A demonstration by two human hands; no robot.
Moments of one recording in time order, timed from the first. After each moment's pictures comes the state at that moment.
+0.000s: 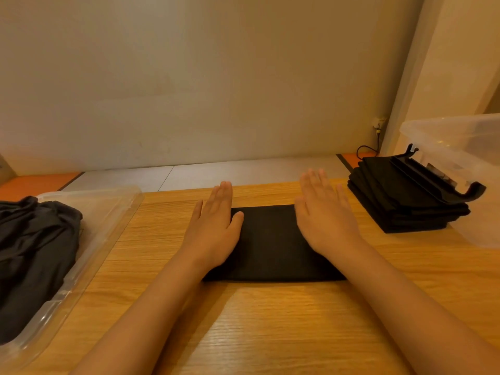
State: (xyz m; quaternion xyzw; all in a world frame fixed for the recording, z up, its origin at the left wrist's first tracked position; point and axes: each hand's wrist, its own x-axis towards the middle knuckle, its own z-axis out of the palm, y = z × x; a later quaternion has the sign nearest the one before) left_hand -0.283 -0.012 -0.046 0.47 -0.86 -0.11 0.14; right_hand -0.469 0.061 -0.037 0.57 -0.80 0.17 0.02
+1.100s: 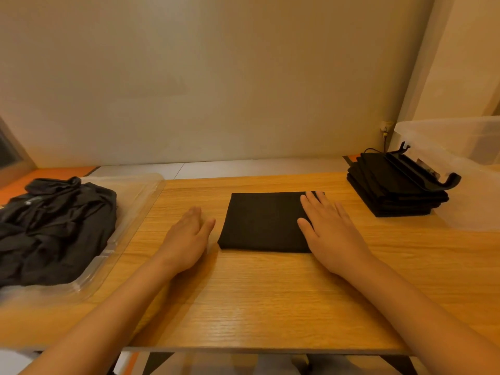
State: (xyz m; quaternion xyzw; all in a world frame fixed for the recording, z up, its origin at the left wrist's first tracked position) left_hand -0.204 0.021 -0.057 0.55 -0.79 -0.22 0.14; right_hand -0.450 0.123 -0.052 0.63 -0.76 0.14 -0.01
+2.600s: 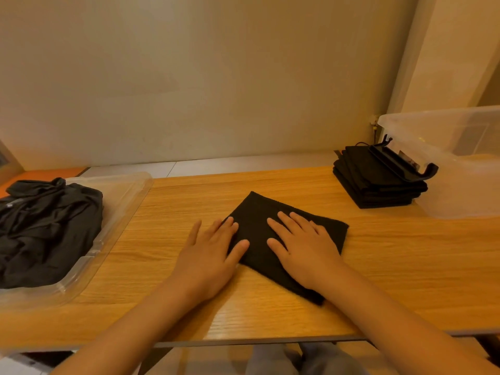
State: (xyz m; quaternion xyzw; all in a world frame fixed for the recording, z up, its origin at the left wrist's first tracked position) left_hand -0.244 0.078 -0.064 0.45 -0.89 -0.06 0.03; right_hand -0.424 0.142 -0.061 0.64 -0.76 0.03 -0.07
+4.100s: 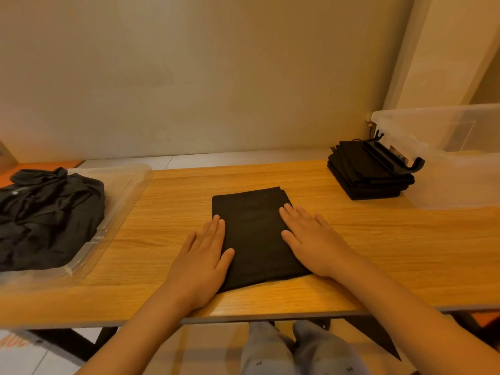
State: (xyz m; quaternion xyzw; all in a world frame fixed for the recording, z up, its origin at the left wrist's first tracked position) left_hand -0.223 0.107 -0.073 0.47 -0.88 -0.08 0.04; right_hand -0.445 0.161 -0.062 0.67 -0.74 0.05 -0.09
